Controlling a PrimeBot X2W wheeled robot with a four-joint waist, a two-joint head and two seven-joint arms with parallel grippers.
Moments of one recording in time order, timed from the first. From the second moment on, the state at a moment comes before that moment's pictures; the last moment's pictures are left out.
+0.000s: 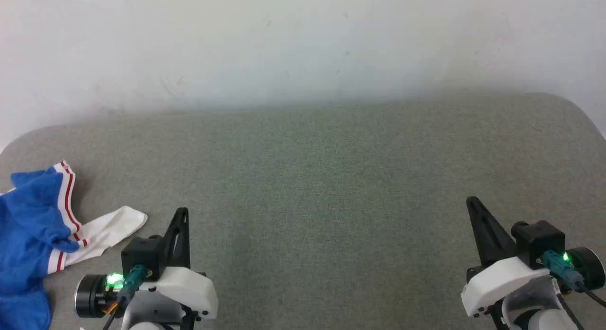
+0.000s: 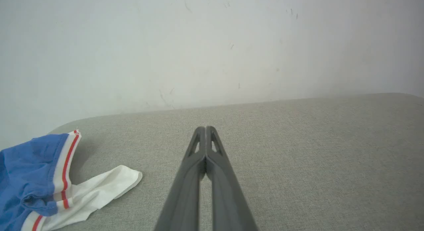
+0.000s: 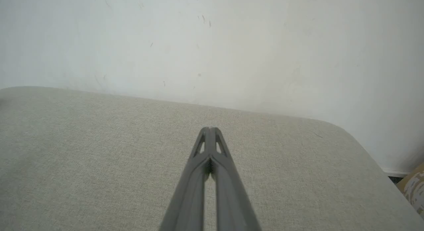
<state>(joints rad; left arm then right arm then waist) 0.01 0.05 0.00 0.00 0.00 0.01 0.00 0.01 -0.05 0.00 0.00 0.01 0.13 0.00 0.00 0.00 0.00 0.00</state>
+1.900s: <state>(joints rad) 0.05 0.06 0.00 -0.04 -0.03 0.02 -0.05 0.05 -0.05 -0.06 -0.01 0.04 0.13 -0.05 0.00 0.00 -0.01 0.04</state>
